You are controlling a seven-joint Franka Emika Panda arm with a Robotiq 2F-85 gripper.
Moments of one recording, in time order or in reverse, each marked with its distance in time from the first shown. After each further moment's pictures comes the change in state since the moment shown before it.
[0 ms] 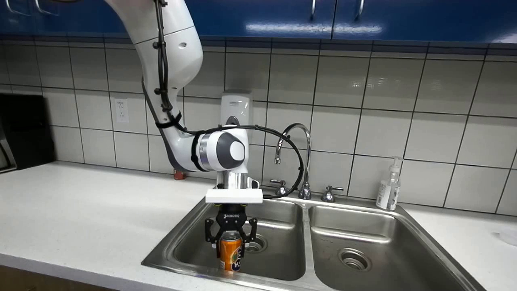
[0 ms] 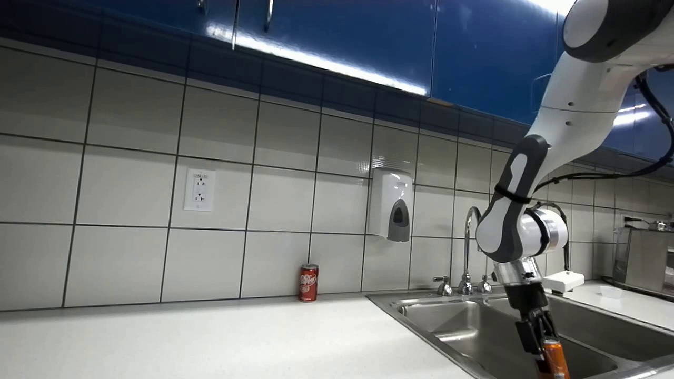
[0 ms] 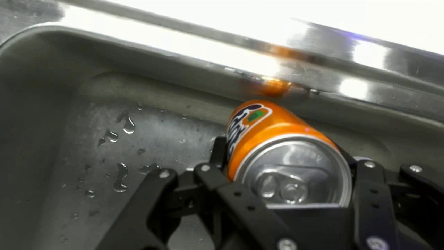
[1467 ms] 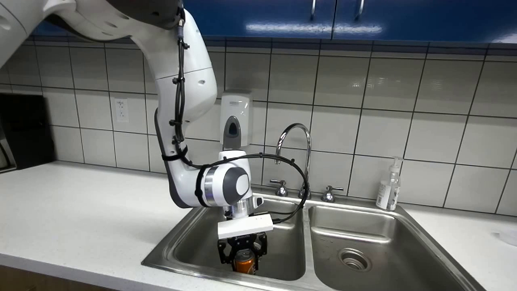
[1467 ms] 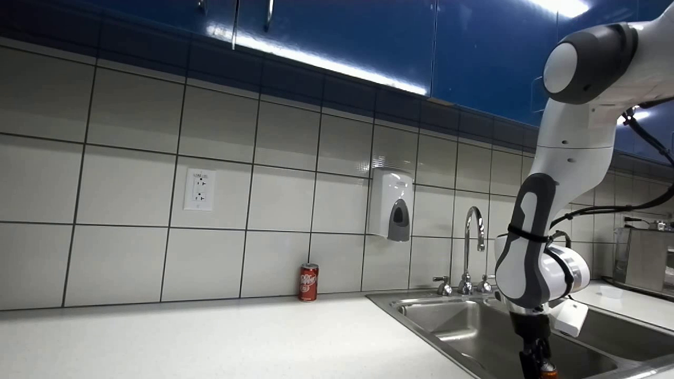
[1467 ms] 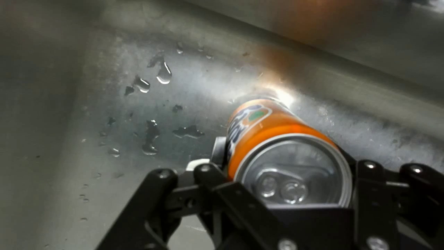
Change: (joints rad) arm -0.038 0.178 -0.028 -0.002 -0.103 0.418 0.000
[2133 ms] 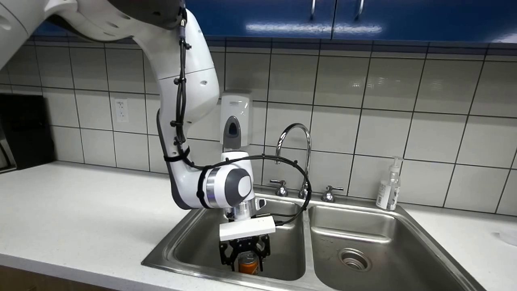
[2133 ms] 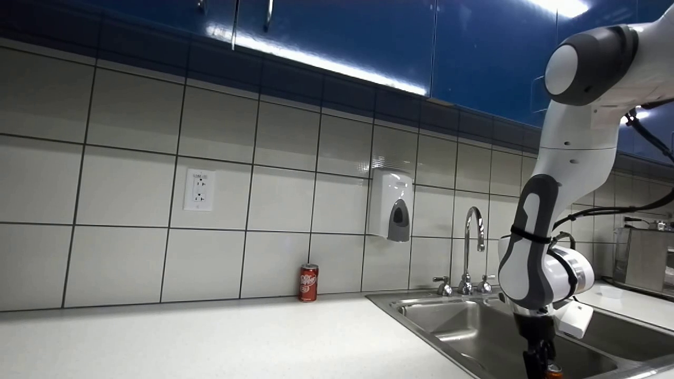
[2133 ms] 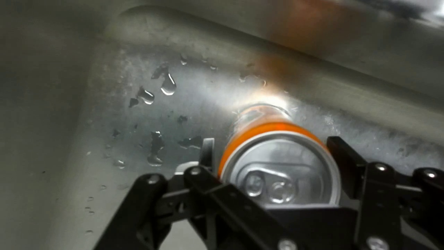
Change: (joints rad) arm -0.017 0.003 0.000 0.000 0.000 -0.001 0.000
